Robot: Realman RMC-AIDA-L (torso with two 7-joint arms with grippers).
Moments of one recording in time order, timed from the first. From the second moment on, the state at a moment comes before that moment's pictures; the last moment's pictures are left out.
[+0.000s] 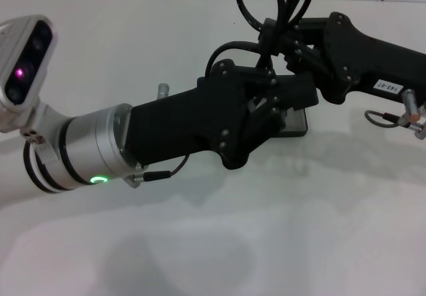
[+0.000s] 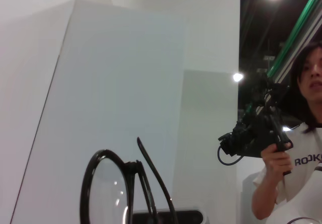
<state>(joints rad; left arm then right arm) -0.51 -2.10 1.59 0.44 0.83 1.79 -1.01 0.64 2.03 -1.31 -0.43 -1.03 -1.72 1.13</state>
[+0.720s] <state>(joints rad) -0.47 -2.08 1.57 0.44 0.83 1.83 -1.01 0.61 1.99 -1.30 -0.47 -1.03 -1.68 1.19</state>
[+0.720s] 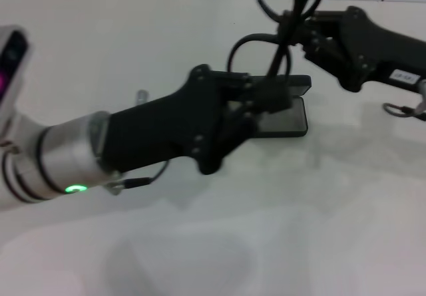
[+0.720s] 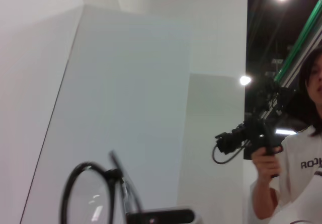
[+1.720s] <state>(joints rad) -0.33 -1.98 1.52 0.39 0.88 1.88 -0.95 1.06 2.03 -1.46 -1.11 -2.46 -1.63 2.28</state>
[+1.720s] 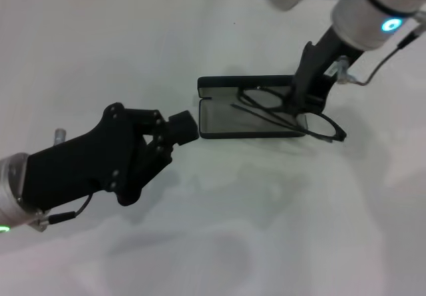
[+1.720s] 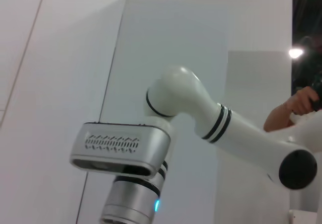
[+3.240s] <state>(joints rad) -0.35 -2.00 1.48 0.29 0.89 1.87 -0.86 1.13 2.03 -2.01 -0.99 -2.49 -1.19 2.28</state>
